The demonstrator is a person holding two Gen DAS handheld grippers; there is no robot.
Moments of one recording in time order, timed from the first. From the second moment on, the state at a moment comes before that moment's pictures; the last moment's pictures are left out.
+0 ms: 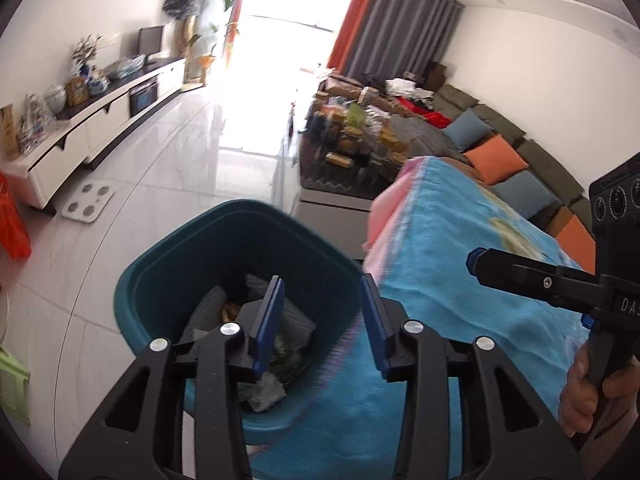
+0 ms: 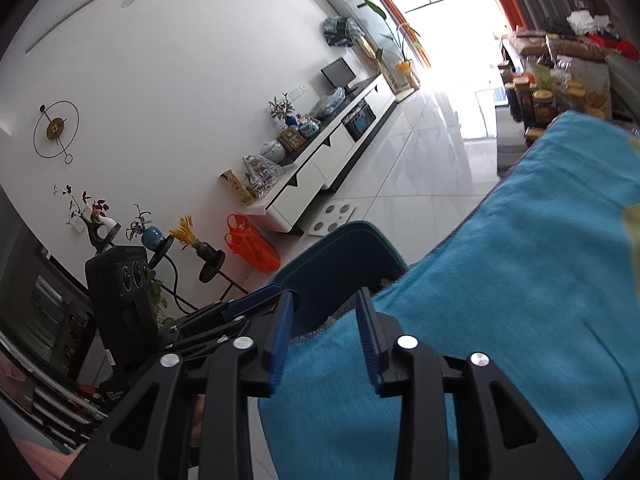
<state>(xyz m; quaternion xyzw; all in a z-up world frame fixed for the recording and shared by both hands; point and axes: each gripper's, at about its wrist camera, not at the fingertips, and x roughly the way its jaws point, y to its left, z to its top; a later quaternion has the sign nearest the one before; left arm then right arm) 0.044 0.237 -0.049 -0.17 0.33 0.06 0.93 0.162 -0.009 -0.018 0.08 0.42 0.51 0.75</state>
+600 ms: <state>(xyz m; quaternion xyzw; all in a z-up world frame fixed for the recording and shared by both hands) 0.061 0.044 -0.029 -0.07 0.33 -0.18 0.92 0.142 -0.225 -0.008 0.12 0.36 0.37 0.85</state>
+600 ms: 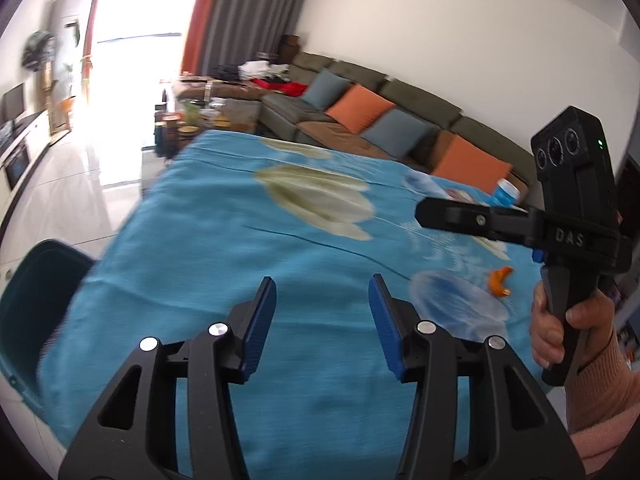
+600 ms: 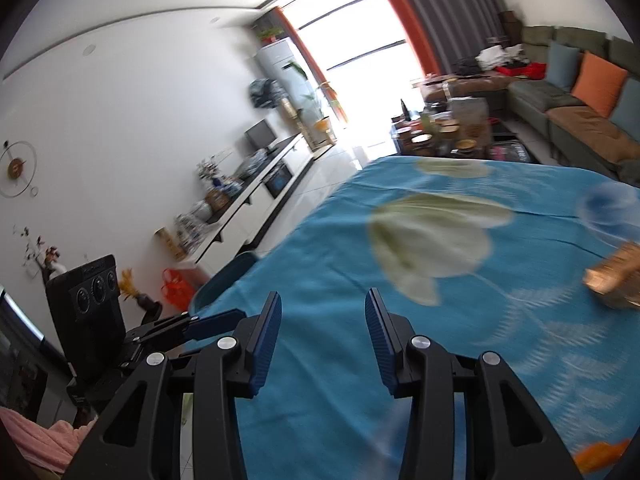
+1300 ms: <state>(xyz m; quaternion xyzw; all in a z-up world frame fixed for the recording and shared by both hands) 0.086 -0.160 -0.064 0.01 0.41 -0.37 0.83 0.156 -0.391 -0.036 0.19 0.34 0.22 0.89</state>
